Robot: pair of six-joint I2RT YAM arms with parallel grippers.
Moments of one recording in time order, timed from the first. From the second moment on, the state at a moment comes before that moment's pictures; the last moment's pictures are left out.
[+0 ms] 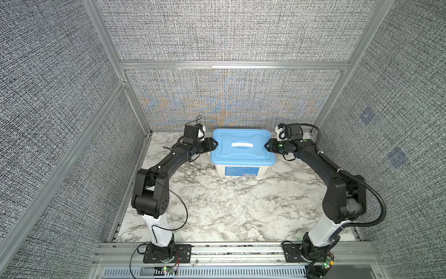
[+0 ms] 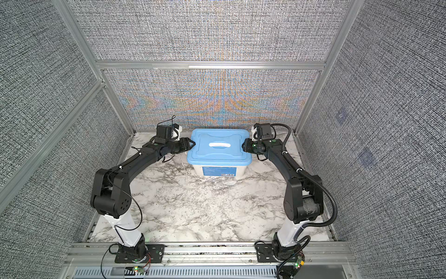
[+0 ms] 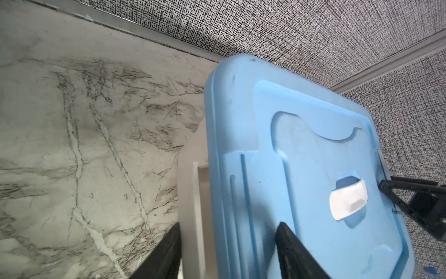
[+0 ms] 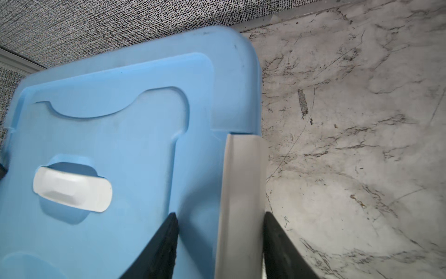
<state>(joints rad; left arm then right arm) -0.30 1.82 1.40 -0.28 0.41 -0.46 0.19 1.73 1.44 -0.53 -0.20 0.29</state>
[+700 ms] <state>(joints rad) -0.31 1.76 1.41 -0.42 0.32 -0.39 0.29 1.75 1.49 -0.55 -0.09 0.19</state>
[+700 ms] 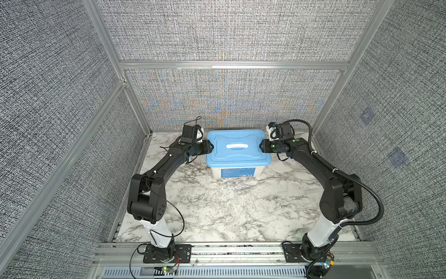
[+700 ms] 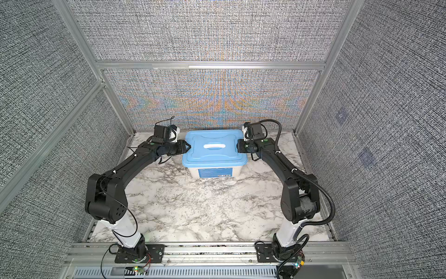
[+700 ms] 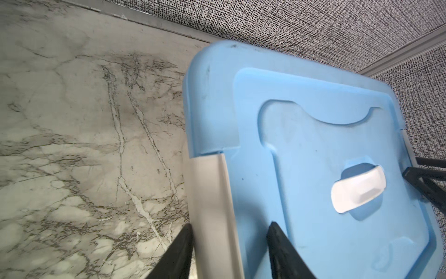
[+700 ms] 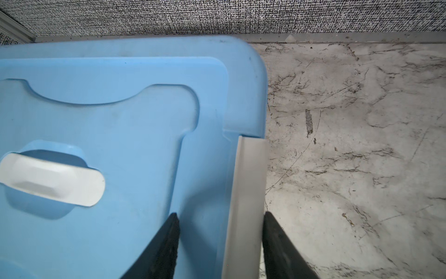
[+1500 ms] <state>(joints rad) -0.31 1.67 1.48 -0.67 0.21 -0.31 0.40 1.69 1.49 -0.64 -0.03 0.25</state>
